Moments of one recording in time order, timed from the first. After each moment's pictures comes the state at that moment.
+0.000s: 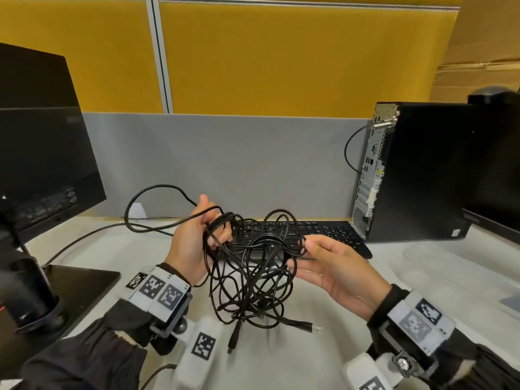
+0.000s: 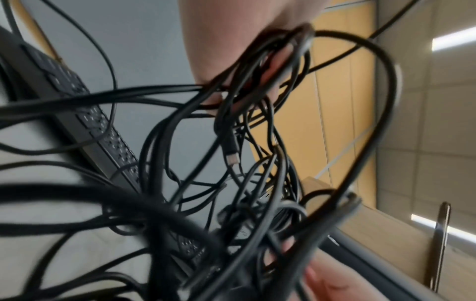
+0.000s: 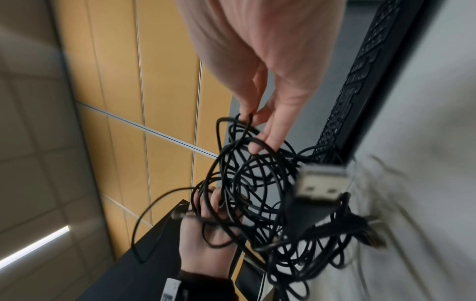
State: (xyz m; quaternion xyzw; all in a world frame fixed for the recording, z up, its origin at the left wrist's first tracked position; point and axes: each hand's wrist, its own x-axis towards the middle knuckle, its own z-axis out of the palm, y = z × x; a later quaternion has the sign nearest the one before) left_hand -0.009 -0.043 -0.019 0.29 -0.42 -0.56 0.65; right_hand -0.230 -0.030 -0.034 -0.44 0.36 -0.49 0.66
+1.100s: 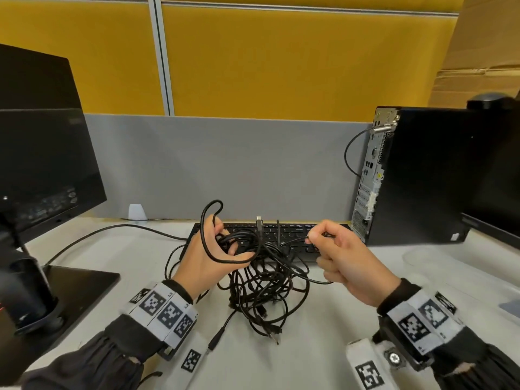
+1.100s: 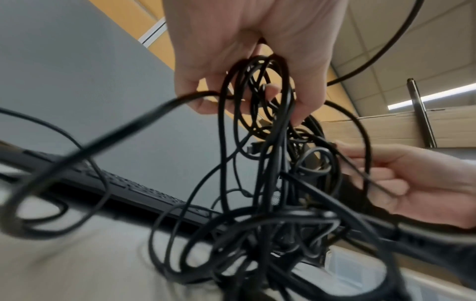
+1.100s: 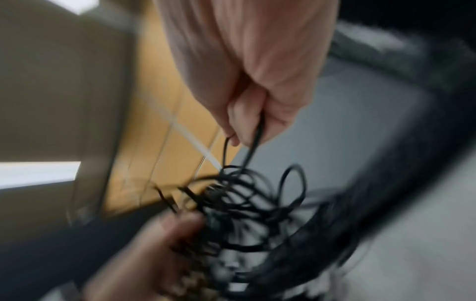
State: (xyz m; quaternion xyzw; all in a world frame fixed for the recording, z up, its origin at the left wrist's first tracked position) left_hand -0.014 -0.038 -0.042 0.48 -0.65 -0.24 0.54; right_hand -0.244 -0.037 -0.020 -0.60 0.40 -0.46 0.52
